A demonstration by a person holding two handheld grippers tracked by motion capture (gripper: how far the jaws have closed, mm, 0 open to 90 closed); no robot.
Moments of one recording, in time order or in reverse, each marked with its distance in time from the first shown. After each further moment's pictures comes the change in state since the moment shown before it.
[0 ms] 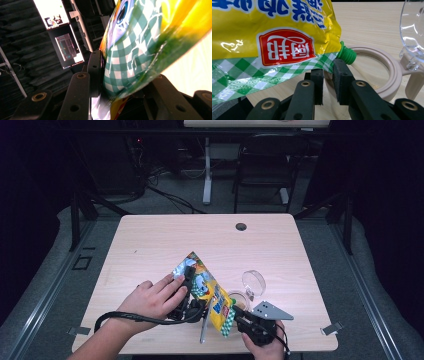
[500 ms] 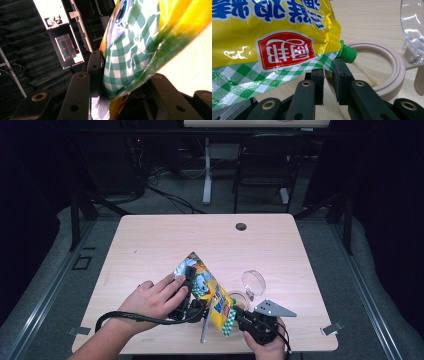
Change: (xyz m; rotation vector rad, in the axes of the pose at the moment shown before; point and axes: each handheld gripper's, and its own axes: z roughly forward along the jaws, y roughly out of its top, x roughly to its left) left arm 0.000 0.001 0.001 -0.006 0.000 -0.003; right arm -0.007 -0.001 0.001 -0.004 0.047 0.096
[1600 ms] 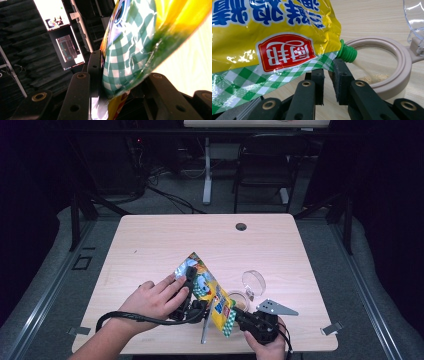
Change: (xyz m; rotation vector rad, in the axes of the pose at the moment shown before) left arm 0.000 0.001 -0.001 0.000 0.003 0.010; right arm -0.004 -0.001 -0.001 0.010 0.047 0.073
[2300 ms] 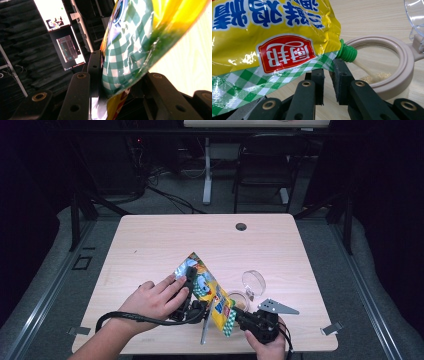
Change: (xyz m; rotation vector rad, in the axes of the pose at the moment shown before) left arm -0.002 0.000 0.000 -0.008 0.010 -0.004; right arm -0.004 0.000 0.000 0.002 0.023 0.039
